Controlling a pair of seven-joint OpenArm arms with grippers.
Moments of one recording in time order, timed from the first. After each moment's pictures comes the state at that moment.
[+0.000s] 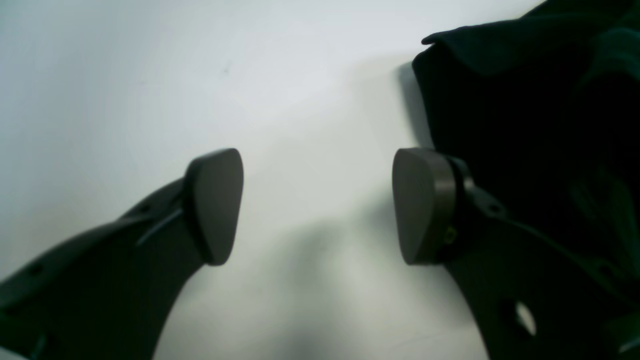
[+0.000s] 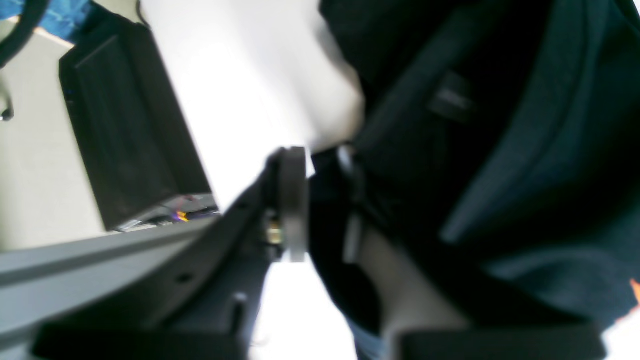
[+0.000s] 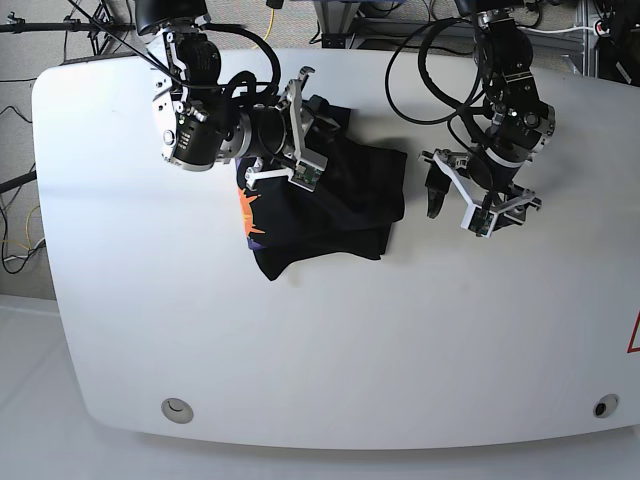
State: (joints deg) left arm 9.1 3.3 -16.4 107.9 5.1 -36.6 38.2; right arm -5.6 9.1 -11.9 111.7 40.9 40.0 -81.3
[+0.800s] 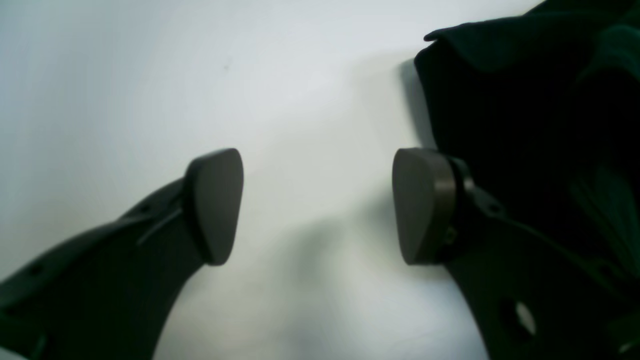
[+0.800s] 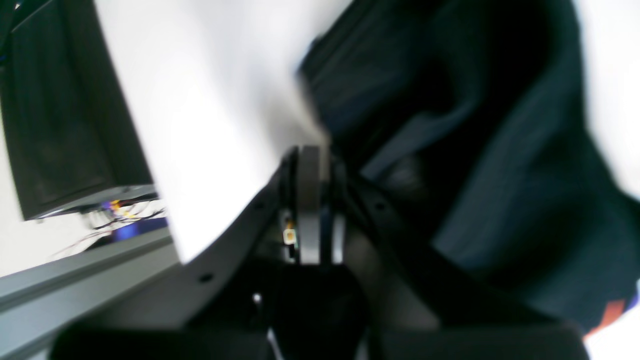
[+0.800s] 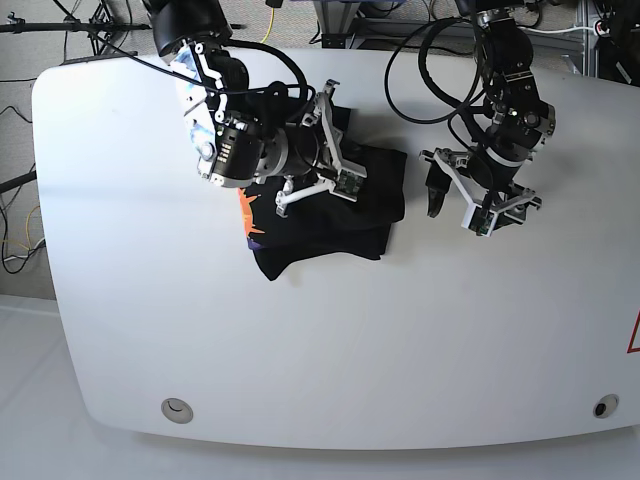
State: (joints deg) left arm 9.2 3.3 -16.6 107.9 5.1 -36.6 38.3; right arm 1.6 6.1 -21.0 111.6 30.5 40.0 -80.8
